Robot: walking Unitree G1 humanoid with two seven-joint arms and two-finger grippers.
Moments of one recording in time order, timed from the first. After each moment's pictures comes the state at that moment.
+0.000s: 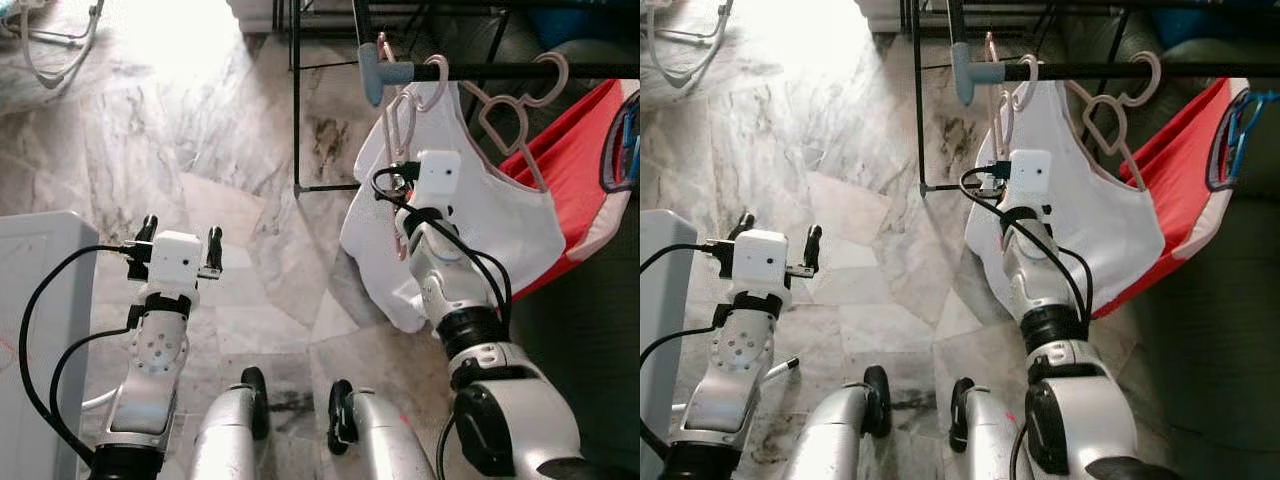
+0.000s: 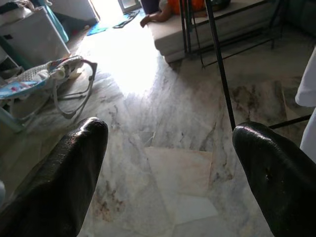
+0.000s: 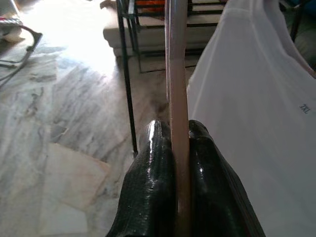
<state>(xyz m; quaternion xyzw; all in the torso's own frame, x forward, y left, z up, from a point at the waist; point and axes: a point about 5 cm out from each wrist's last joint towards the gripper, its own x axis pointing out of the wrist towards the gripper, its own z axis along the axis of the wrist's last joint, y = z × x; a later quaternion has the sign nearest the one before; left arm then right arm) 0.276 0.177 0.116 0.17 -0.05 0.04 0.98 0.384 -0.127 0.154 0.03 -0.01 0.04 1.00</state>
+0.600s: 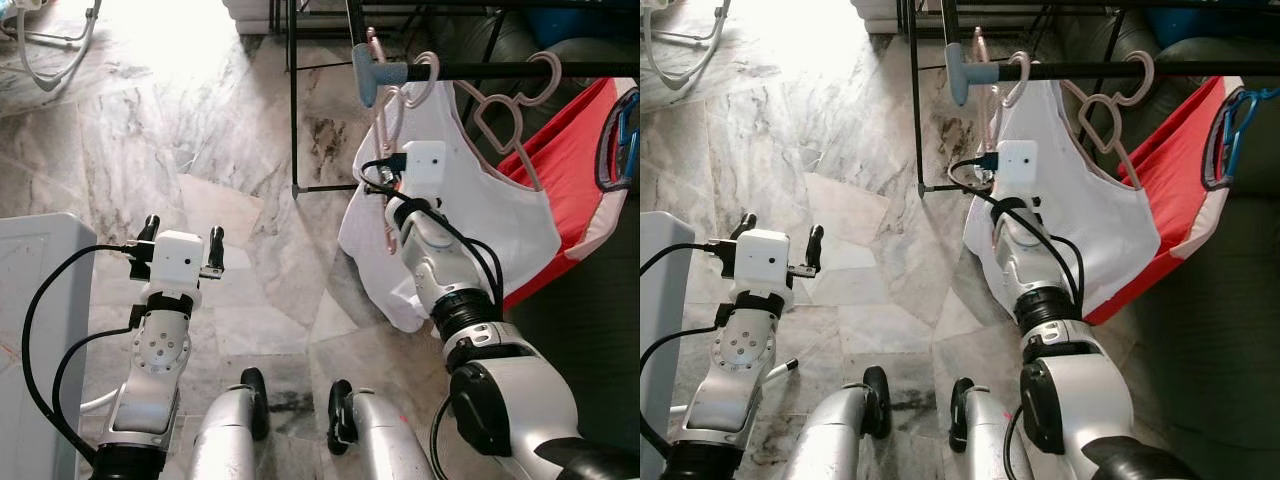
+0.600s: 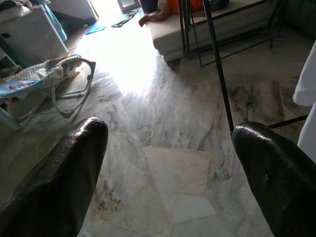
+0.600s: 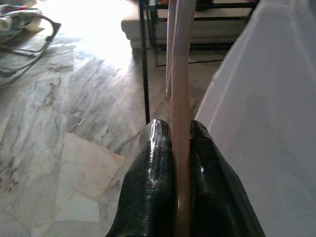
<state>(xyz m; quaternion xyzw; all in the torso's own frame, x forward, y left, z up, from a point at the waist) 0.276 0.176 0.115 0.17 -0.04 0.04 0.98 0.388 -0.104 0.155 0.01 0.01 0.09 1.00</state>
